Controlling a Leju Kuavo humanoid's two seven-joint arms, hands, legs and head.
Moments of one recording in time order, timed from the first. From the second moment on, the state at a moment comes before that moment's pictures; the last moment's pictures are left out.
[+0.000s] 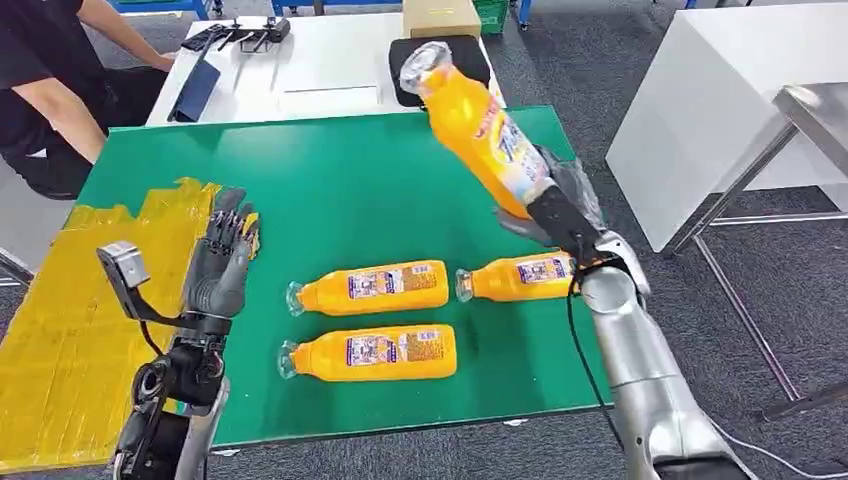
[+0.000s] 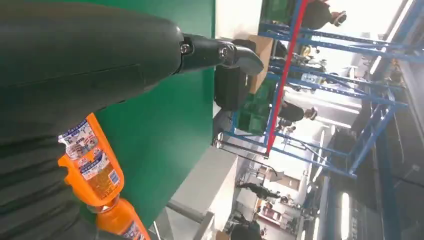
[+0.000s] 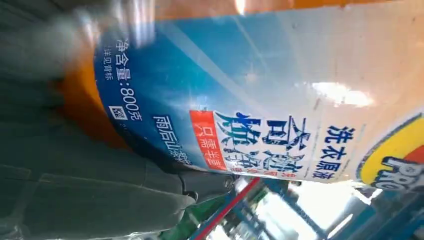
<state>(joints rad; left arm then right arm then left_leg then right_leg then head) -0.28 -0.07 -0.13 -1.33 0.32 -0.18 -0.30 -0.52 -0.10 0.15 -1.21 0.48 -0.07 -0.29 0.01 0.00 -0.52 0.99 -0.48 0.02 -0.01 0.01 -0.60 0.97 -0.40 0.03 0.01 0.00</state>
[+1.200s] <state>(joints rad) -0.36 -0.11 -0.21 -1.26 0.57 -0.23 -0.25 -0.81 0.27 0.41 -0.53 0.63 -0.15 -0.26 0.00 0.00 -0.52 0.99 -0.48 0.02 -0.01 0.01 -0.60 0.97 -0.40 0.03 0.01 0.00</state>
